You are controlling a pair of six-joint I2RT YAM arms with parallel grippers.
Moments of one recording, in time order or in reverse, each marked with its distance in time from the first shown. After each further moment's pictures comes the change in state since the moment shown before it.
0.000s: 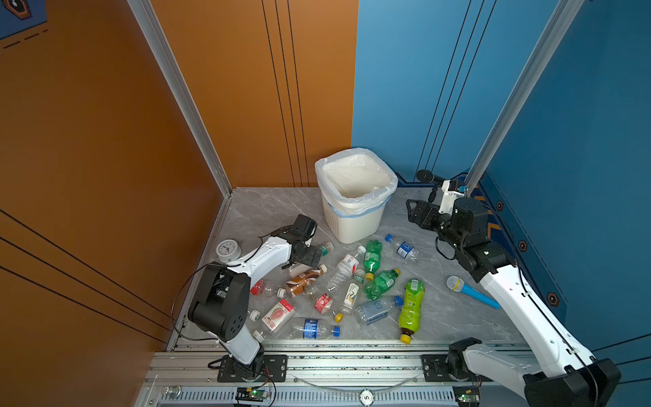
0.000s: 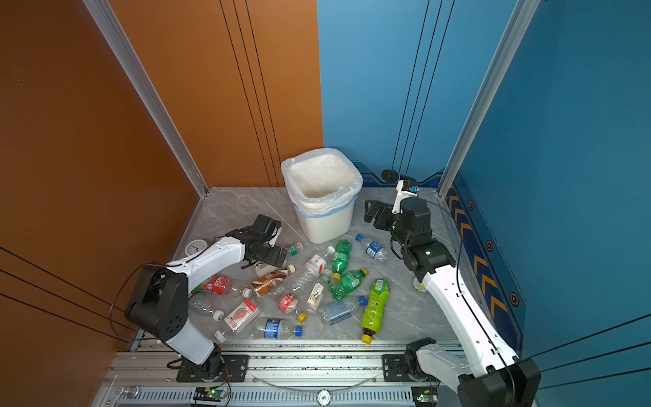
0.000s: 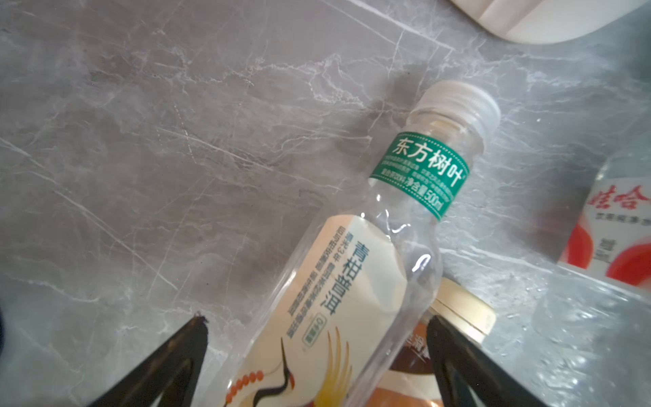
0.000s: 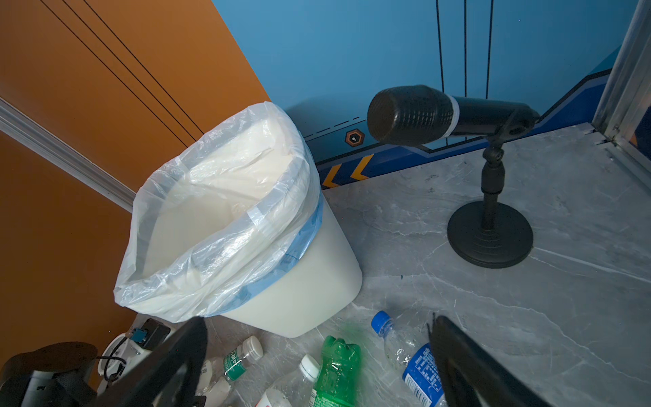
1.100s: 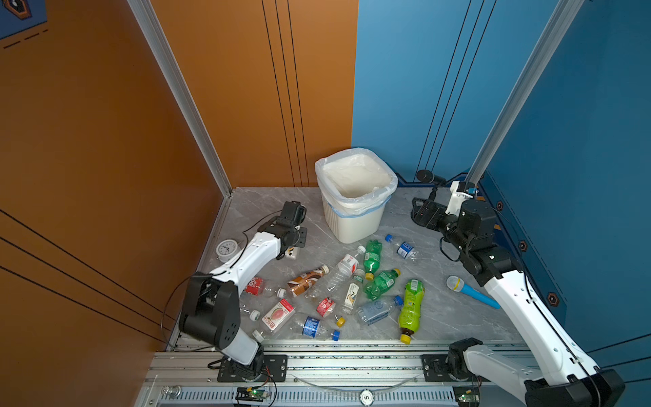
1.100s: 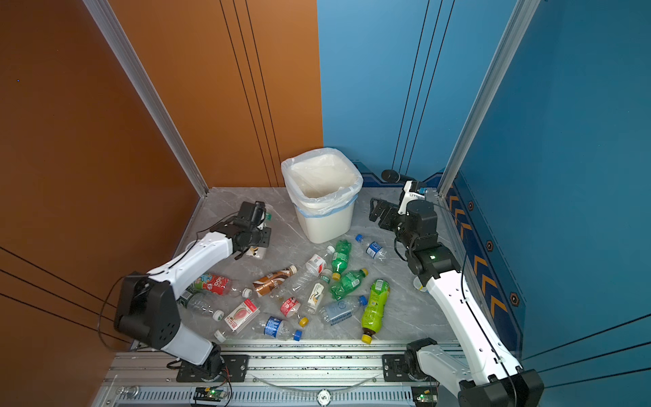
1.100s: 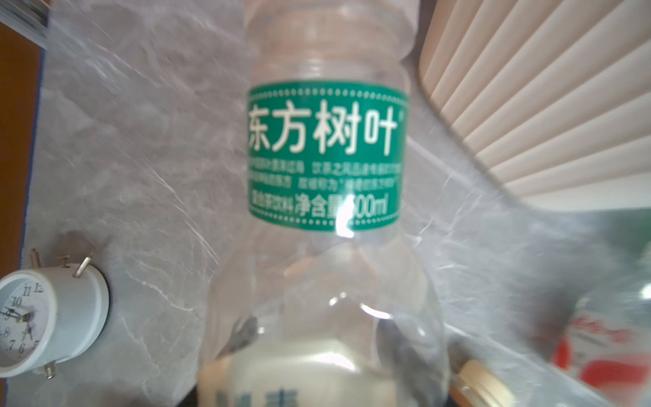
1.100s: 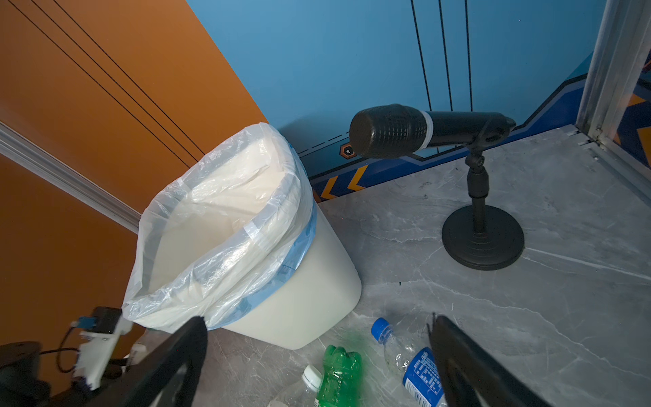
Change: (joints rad) left arm 0.091 -0.204 0.017 0.120 -0.061 -0.108; right arm -0.027 -0.039 -0.025 0.024 0.000 0.040
